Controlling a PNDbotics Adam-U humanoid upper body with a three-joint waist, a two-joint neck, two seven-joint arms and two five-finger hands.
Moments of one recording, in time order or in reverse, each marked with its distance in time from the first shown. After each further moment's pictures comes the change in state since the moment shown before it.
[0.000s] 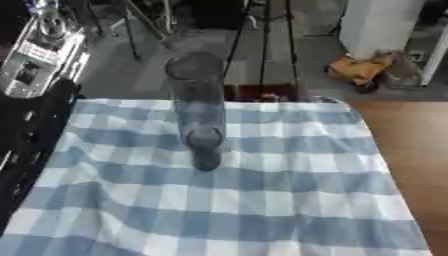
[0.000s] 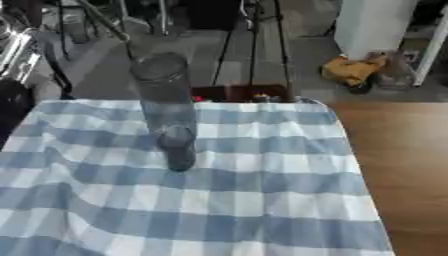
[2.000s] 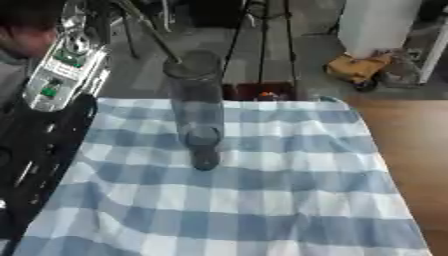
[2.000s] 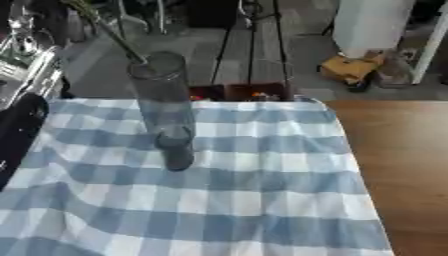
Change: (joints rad) left arm 0.023 -0.046 -0.025 0.026 0.008 0.052 -0.025; right arm 0.000 0.008 -0.013 -0.006 0.008 0.011 -0.005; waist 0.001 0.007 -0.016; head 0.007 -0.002
